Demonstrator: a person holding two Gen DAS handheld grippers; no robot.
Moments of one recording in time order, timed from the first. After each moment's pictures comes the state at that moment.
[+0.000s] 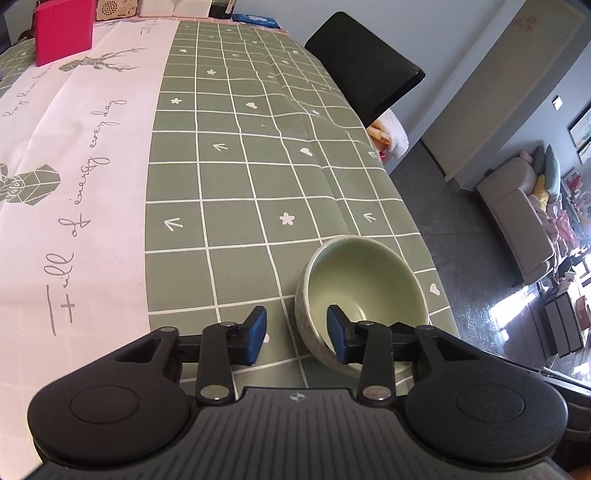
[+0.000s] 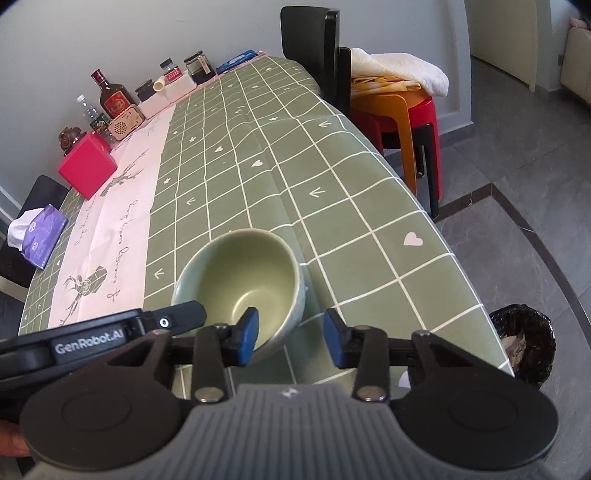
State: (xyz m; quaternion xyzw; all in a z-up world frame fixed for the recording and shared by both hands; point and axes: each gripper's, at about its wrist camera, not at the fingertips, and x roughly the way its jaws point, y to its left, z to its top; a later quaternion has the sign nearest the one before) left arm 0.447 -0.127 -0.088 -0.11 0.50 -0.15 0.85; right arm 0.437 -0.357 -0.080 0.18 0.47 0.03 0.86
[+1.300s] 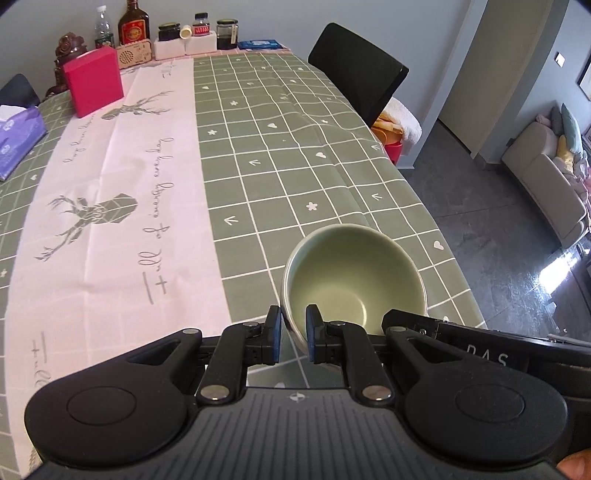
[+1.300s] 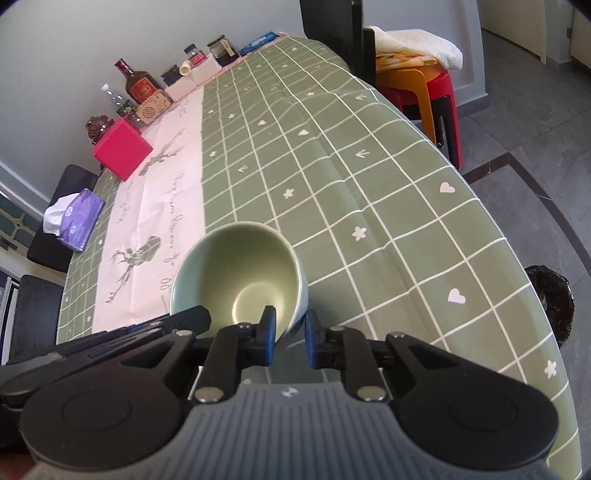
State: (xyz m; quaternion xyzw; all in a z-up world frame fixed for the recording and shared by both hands) left arm 0.376 -0.119 -0.020 -0.01 0.49 -0.11 0.87; right arm 0.386 -0.322 -0.035 0.22 0.49 0.06 0.84
